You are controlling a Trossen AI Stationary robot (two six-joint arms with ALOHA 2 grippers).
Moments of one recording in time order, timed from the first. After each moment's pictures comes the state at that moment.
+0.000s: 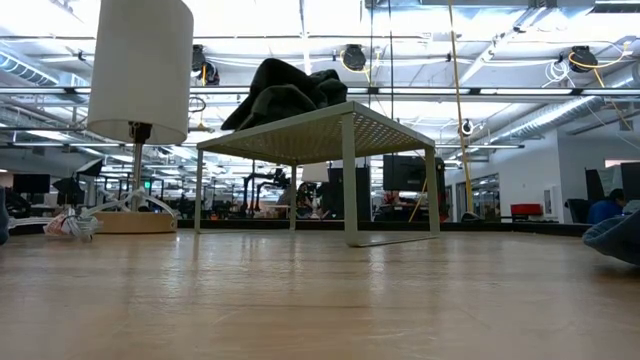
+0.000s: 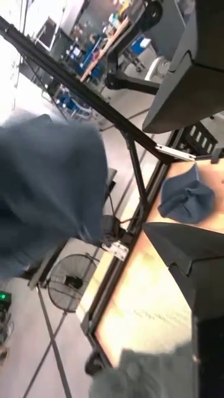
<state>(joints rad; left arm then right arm) -0.17 0.98 1.32 -0.45 -0.14 -0.50 0.50 1.01 0.88 0.68 0.70 0.68</state>
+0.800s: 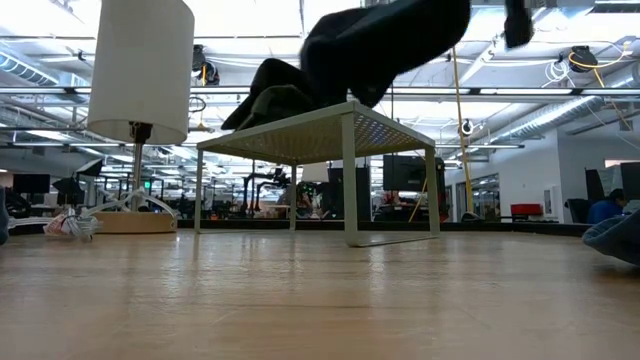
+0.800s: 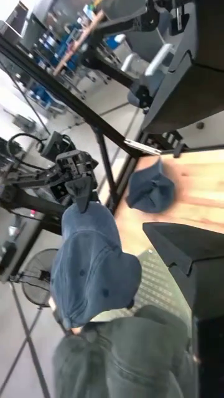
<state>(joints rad) -0.17 0.86 1.32 -0.68 -0.11 -0.51 0.57 1.28 0.70 0.73 1.29 0.90</state>
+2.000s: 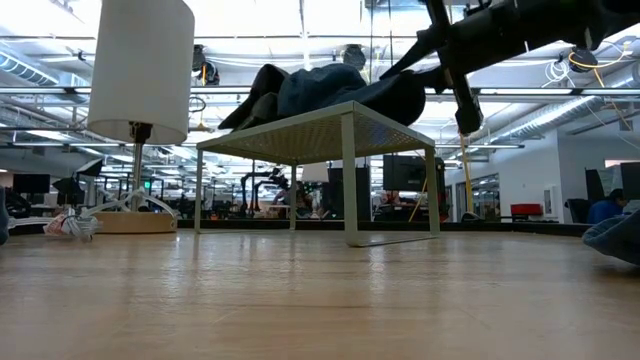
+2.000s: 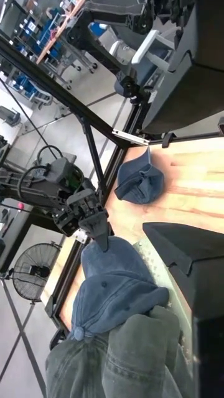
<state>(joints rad) -0.17 0.88 1.32 -0.71 -0.11 -0.48 0.28 1.39 0.59 0.63 0.91 1.24</state>
